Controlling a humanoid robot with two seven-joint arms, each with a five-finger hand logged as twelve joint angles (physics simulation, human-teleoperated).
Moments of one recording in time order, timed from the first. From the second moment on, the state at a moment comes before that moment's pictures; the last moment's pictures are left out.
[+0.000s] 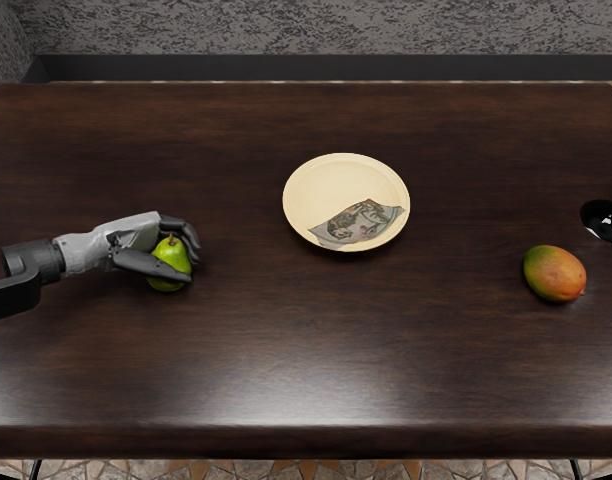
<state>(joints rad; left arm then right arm) -0.83 0.54 -0.13 -0.70 0.68 -0.62 -0.60 -0.04 0.00 -0.06 0.17 0.03 -0.14 -0.03</state>
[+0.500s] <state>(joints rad) -0.82 0.54 -0.13 -0.70 0.69 -0.64 -0.60 -0.04 0.00 -0.06 0.17 0.03 -0.14 -0.03</state>
